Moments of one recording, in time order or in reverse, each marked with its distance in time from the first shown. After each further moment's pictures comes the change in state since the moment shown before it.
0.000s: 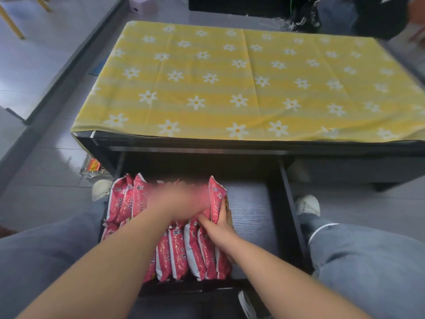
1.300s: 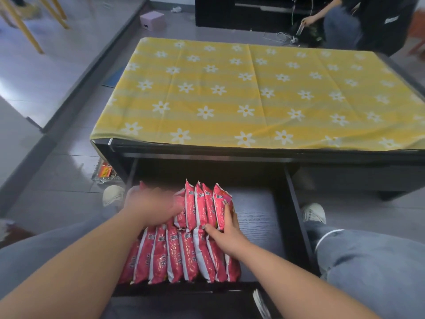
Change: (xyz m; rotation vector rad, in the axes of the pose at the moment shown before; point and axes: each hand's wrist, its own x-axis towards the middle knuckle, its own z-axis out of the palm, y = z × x) left_hand -0.036 -0.081 -0.010 -0.015 0.006 -0.073; right_hand -0.003 0.001 -0.004 -0.200 -0.061 -0.108
